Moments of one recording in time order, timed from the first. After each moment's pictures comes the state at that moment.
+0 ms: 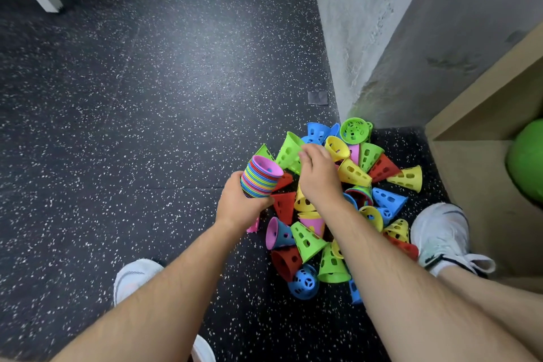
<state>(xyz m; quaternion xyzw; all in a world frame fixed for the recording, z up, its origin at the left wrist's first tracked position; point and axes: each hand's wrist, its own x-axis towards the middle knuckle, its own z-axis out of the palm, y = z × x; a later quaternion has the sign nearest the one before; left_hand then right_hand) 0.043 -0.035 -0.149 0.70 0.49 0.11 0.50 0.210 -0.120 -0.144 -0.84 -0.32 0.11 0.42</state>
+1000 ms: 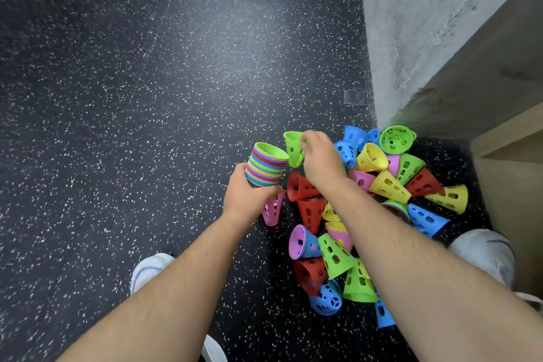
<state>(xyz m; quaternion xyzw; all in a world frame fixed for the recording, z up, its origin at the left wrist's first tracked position) 0.033 0.012 -0.159 0.62 0.54 0.16 0.54 0.216 -0.033 -0.167 -0.85 -0.43 0.14 0.28</state>
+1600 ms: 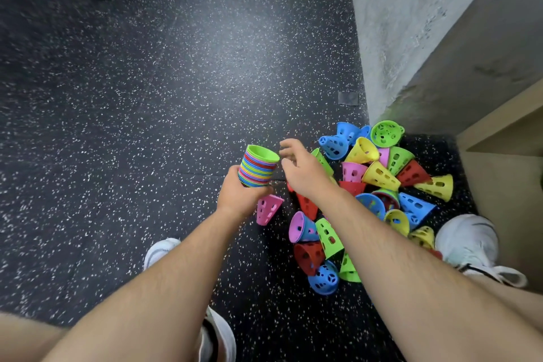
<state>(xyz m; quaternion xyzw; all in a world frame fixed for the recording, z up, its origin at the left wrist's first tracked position) 0.000 0.000 -0.151 0.64 0.55 0.15 0.52 0.156 -0.066 -0.126 -0.78 -0.39 0.33 0.36</state>
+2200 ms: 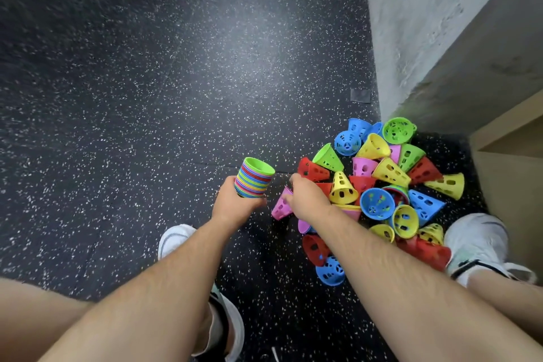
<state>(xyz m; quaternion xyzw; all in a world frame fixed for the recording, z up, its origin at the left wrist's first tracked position) -0.054 -0.011 -0.164 0.64 0.58 0.11 0.50 0.116 -0.091 -0.179 -0.84 -0.45 0.30 0.07</state>
